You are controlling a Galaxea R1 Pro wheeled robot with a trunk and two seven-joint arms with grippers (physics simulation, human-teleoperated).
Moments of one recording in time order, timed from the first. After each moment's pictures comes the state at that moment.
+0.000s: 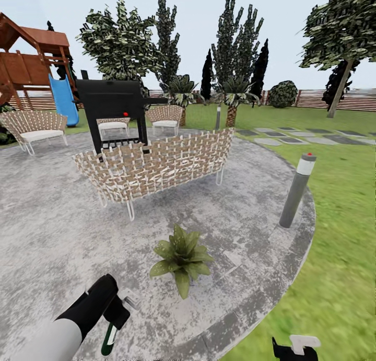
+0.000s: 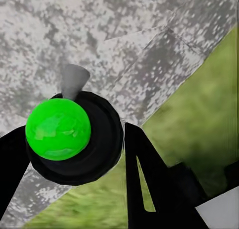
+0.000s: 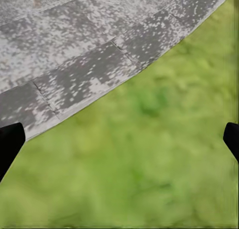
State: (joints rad) left arm -0.61 0.09 -0.19 -0.61 -0.62 0.85 -0.72; right arm -0.43 -0.13 -0.25 -0.04 0.21 -0.48 -0.08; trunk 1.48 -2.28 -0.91
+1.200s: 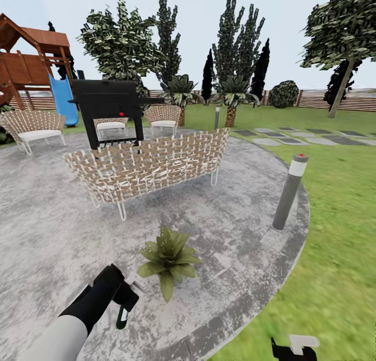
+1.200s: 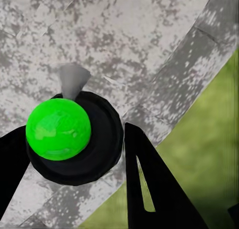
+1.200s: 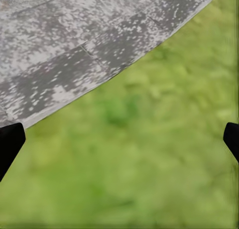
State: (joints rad) left arm -0.61 0.05 -0.15 -0.75 -0.63 0.82 -0.71; right arm -0.43 -0.13 -0.25 -0.04 0.21 -0.48 -0.08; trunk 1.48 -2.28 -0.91
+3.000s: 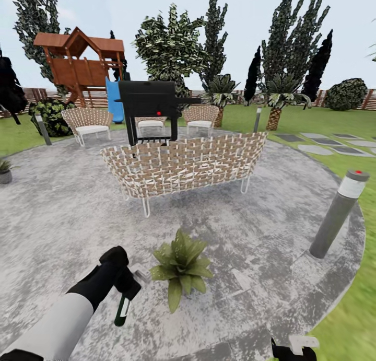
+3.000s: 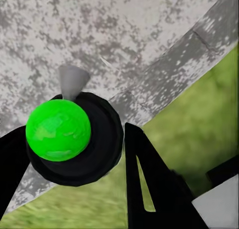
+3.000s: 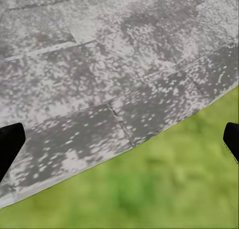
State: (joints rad) left arm -0.72 0.05 -0.22 -0.75 -0.79 0.99 -0.97; right arm -0.43 -0.13 -0.25 -0.04 0.21 -0.48 -0.08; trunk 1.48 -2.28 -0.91
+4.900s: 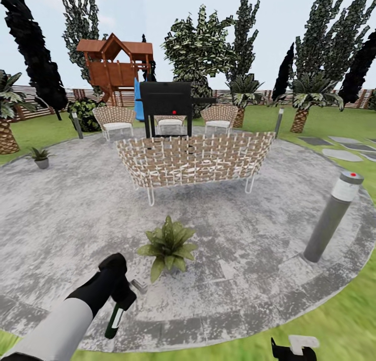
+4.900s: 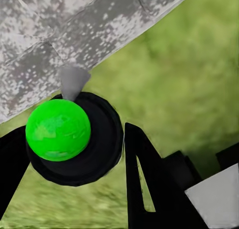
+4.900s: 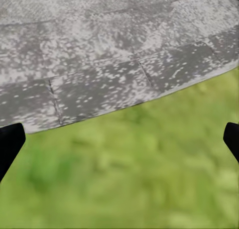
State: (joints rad) left arm -0.70 0.05 -0.22 -0.69 -0.85 0.99 -0.96; right arm -0.43 -0.13 -0.25 -0.04 0.21 -0.48 -0.08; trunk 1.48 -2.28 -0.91
